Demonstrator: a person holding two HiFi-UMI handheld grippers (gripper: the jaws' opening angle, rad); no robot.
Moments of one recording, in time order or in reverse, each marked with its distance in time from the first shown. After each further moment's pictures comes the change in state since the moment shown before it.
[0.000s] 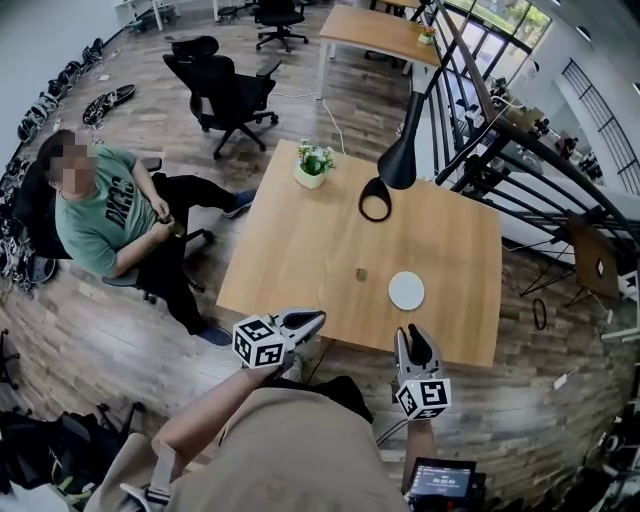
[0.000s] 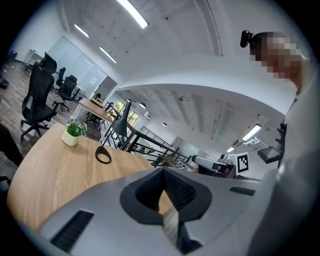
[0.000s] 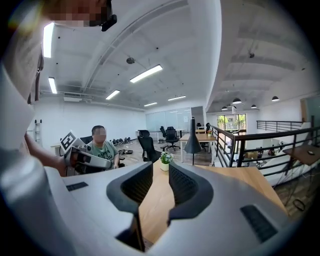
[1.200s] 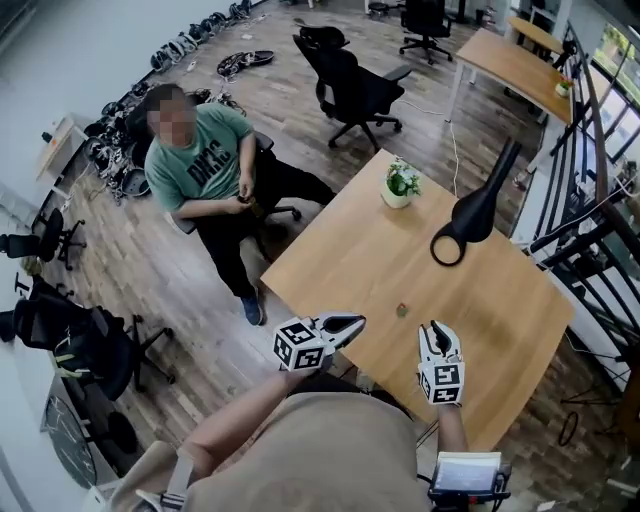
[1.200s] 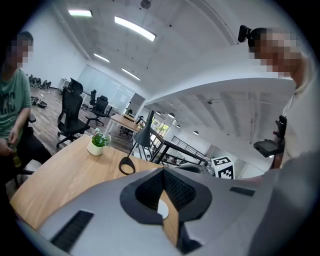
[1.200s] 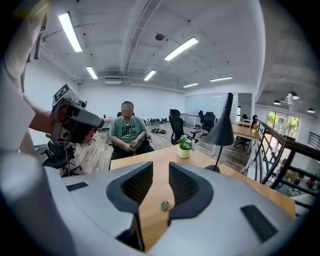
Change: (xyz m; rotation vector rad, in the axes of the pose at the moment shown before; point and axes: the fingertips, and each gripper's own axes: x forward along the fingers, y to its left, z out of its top) left arm 0.106 0.018 0.036 -0.038 -0.139 0.408; right arm 0.158 -0.110 -0.060 -0.249 0.209 0.475
